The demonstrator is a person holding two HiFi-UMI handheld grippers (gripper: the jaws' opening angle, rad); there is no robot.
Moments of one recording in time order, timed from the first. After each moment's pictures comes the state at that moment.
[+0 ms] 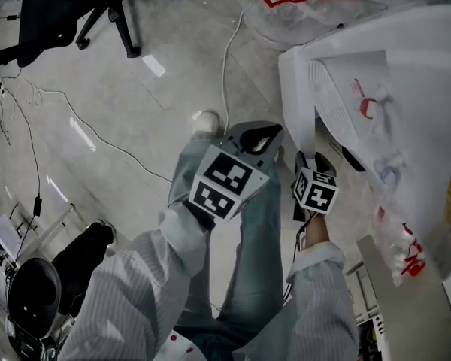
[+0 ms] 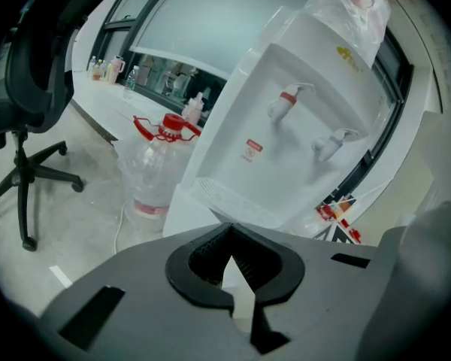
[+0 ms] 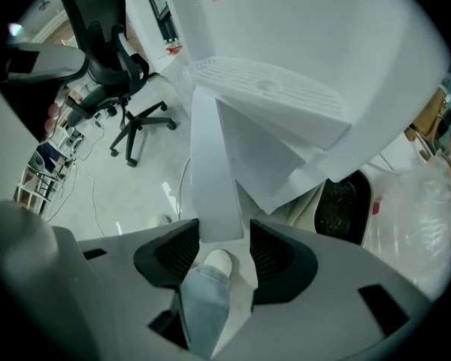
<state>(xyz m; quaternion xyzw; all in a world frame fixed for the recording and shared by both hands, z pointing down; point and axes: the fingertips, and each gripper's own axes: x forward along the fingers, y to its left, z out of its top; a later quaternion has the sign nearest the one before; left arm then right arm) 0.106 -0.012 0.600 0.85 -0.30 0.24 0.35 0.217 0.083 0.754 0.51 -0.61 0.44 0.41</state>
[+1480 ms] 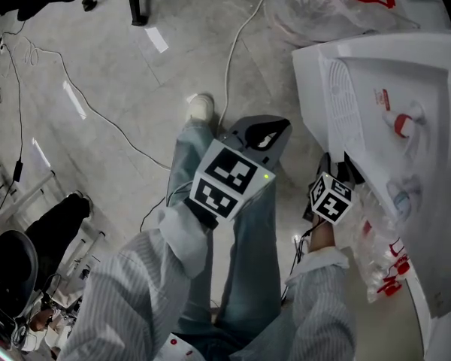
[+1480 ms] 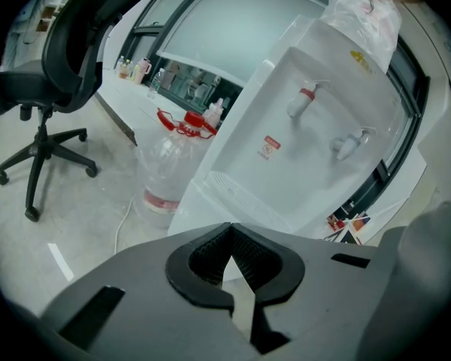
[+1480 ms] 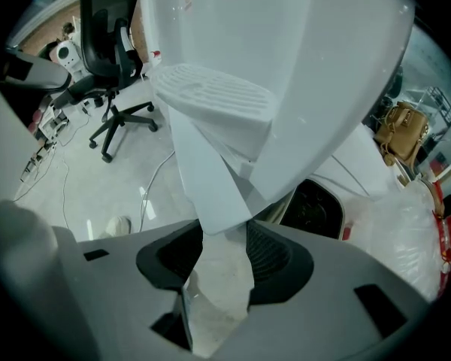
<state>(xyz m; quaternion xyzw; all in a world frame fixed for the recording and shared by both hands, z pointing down) 0.103 -0.008 0.629 0.83 -0.36 0.20 0.38 0.291 0.066 0.767 0.57 -0.60 0.35 0.44</state>
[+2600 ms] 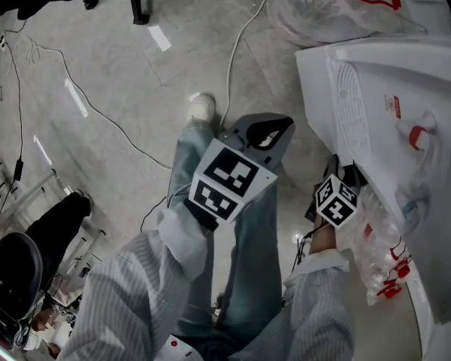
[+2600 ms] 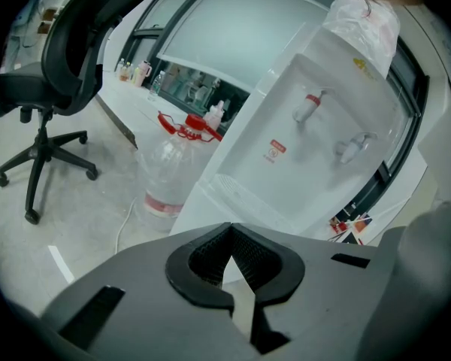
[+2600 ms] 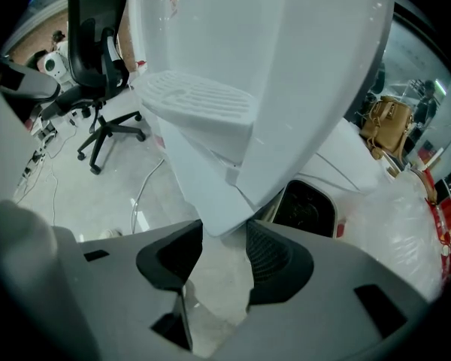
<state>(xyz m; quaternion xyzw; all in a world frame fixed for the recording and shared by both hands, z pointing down) 0.100 -0.019 0.629 0.83 -0.37 0.19 0.38 0.308 0.057 0.766 0.61 -0.58 0.35 0.41</state>
